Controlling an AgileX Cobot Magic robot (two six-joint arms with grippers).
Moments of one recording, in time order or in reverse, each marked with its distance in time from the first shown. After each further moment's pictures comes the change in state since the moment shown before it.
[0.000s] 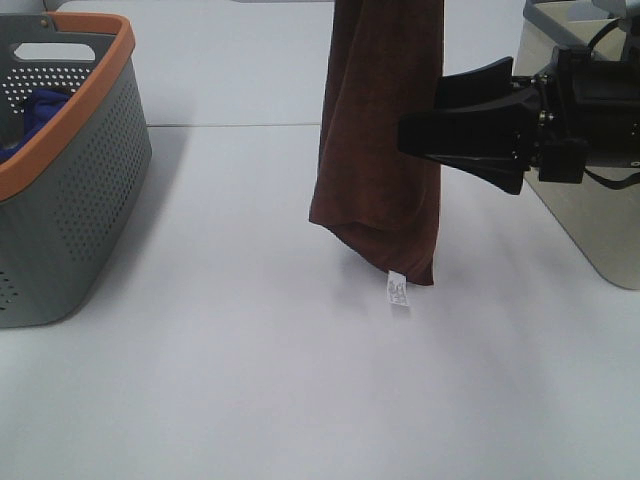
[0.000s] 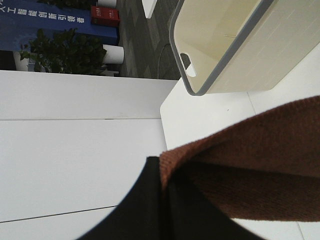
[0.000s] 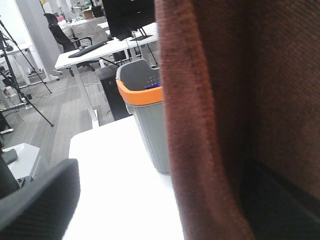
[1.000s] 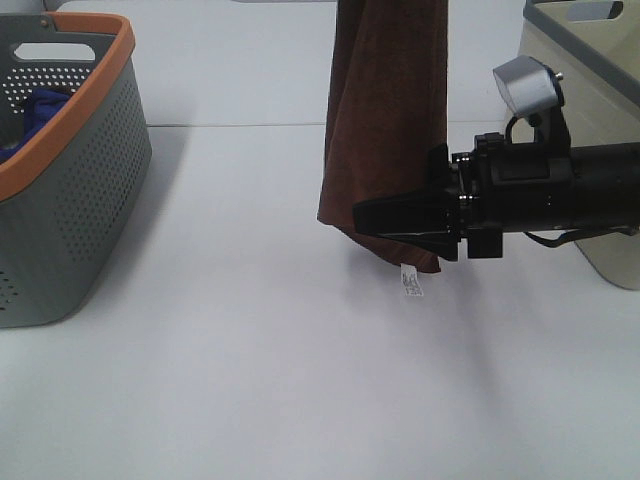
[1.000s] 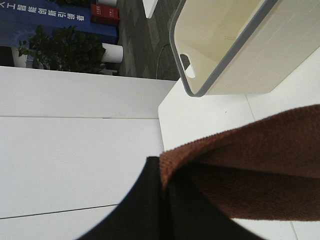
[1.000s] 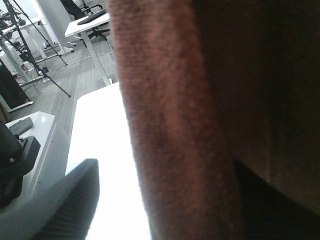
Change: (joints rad) left arm -0.001 0.000 0.000 -0.001 0.000 -0.026; right arm 0.093 0.217 -0.004 0.001 -0.067 -0.114
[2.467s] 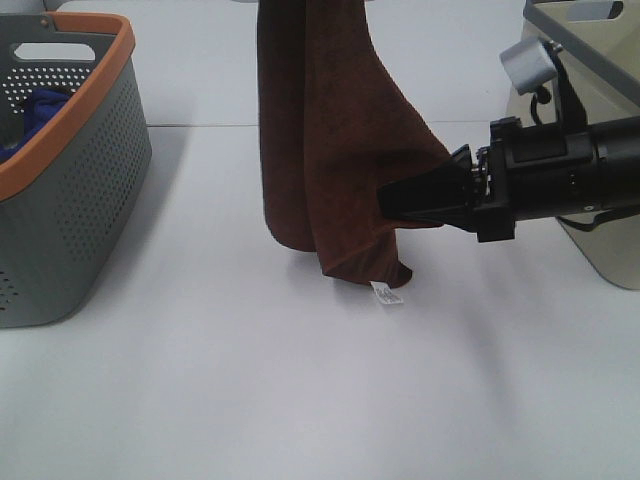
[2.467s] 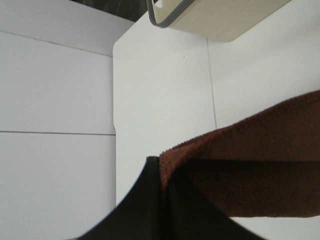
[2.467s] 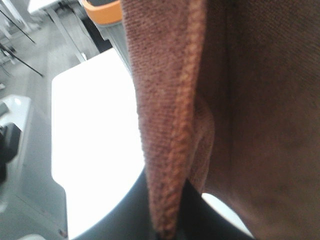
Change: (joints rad) left arm 0.109 0.000 0.000 0.121 0.165 -0.285; right arm 0.000 -0.160 0.000 -0.132 -0.186 0.259
